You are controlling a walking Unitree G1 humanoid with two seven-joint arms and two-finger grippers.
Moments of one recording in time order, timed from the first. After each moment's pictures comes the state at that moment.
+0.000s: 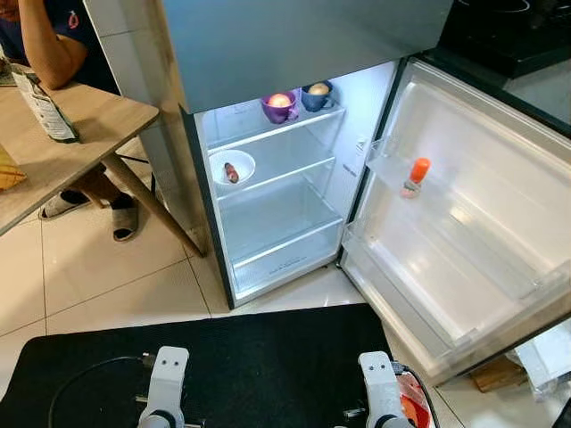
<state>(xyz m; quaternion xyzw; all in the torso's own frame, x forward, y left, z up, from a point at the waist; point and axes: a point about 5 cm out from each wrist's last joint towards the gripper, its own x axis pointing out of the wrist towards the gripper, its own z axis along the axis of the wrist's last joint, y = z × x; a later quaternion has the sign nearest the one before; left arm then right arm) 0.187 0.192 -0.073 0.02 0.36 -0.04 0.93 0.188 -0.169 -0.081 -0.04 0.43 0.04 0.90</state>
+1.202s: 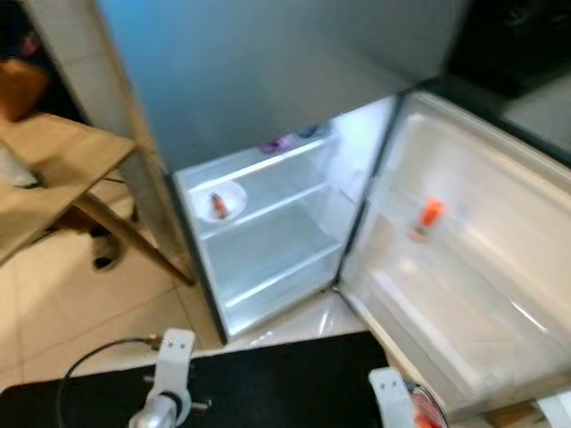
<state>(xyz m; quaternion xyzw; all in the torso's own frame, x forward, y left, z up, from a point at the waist) 0.185 0.196 -0.074 0.02 0.37 -0.04 0.93 0.180 -0.175 -0.084 -0.06 0.44 0.07 0.90</state>
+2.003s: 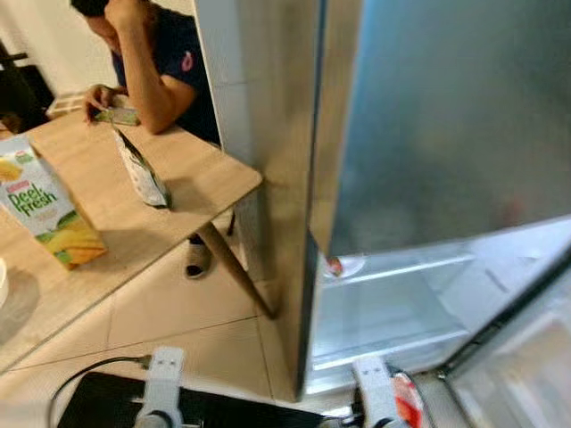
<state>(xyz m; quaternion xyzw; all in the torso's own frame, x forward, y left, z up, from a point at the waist) 0.188 0.194 -0.073 0.02 0.36 -0.04 0.93 0.176 -0.170 -0.086 -0.05 0.44 0.09 0.89</state>
